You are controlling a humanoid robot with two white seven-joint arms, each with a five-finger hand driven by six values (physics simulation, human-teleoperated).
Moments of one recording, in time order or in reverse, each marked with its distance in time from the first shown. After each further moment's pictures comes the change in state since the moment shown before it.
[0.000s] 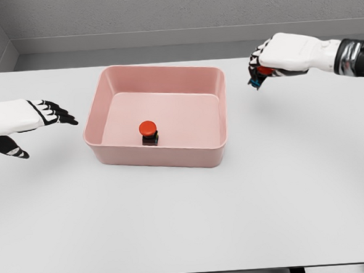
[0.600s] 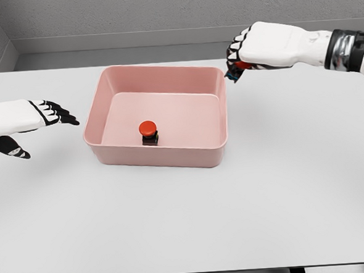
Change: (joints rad) left arm 0.000 -0.003 0.000 -0.002 0.001 0.000 -0.002; right arm -0.008 0.002 -0.023 -0.169 -0.034 0.000 -0.002
